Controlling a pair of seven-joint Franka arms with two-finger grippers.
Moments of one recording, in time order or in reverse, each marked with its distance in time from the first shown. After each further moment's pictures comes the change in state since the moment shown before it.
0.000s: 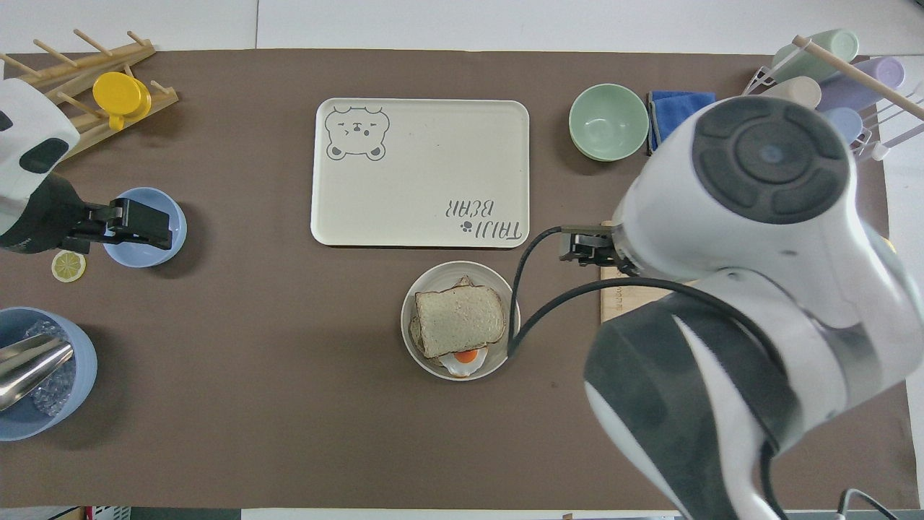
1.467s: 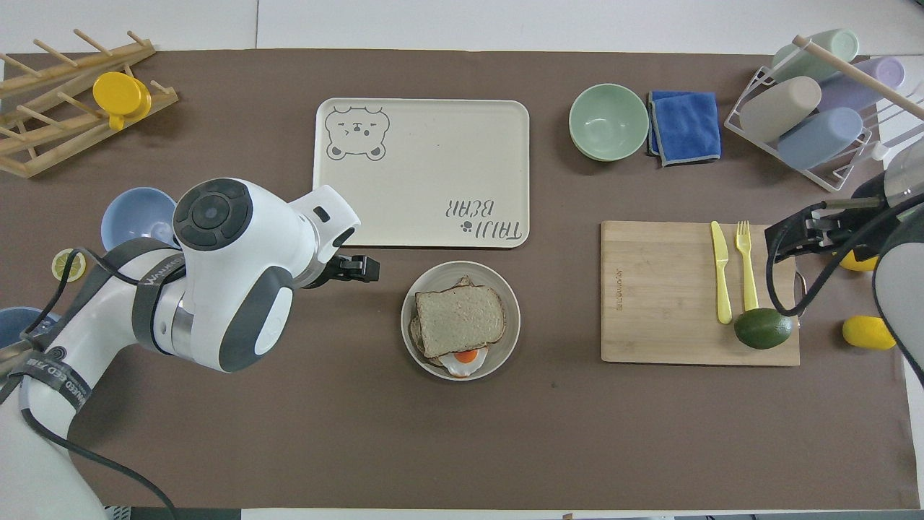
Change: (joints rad) left arm -0.287 0.153 -0.010 -0.417 -0.064 0.620 -0.139; right arm -0.174 -0.017 -0.067 -0.017 0.006 -0.077 -0.376
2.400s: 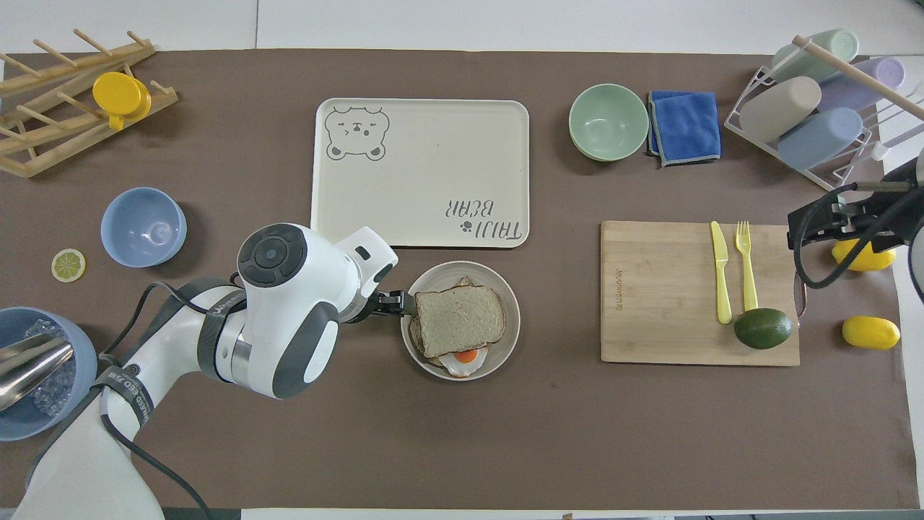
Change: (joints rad) left arm -0.076 0.020 0.000 -0.097 -0.123 0.064 -0.041; right arm 0.051 0.044 -0.120 0.041 0.027 0.023 -0.003
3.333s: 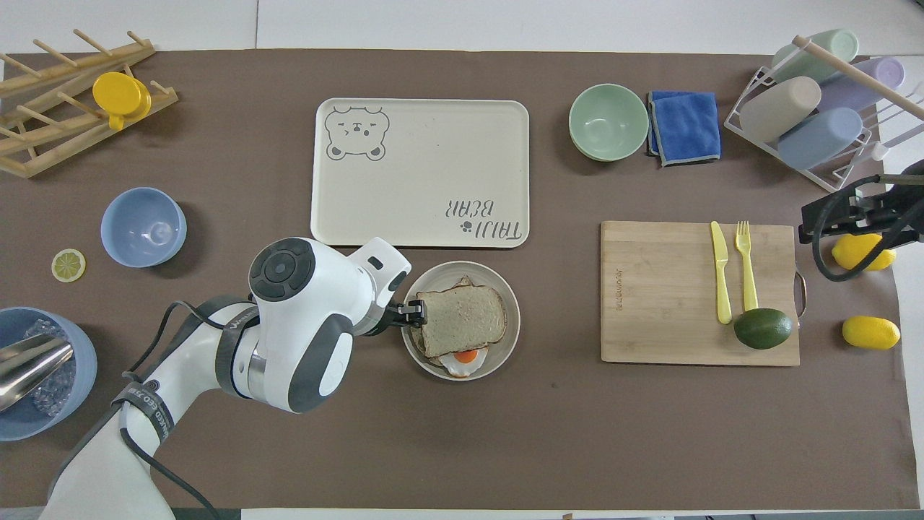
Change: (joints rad) left arm -0.048 -0.007 0.004 -0.034 -0.131 0.046 -0.053; right arm 0.001 0.000 -0.020 0.028 0.012 0.000 -0.020
